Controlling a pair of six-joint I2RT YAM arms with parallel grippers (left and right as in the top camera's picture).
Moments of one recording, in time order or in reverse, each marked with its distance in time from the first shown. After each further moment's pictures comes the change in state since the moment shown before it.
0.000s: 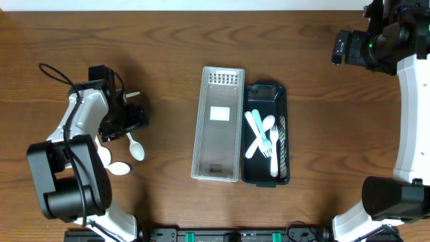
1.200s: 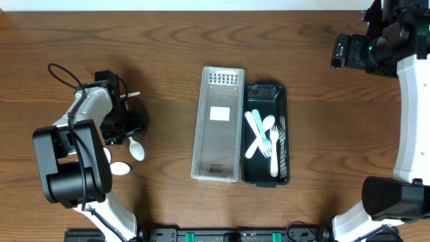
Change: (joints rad) left arm 0.000 0.099 0.003 -0.006 -0.069 -0.013; right arm 0.000 0.000 0.000 -0.039 -0.002 0.000
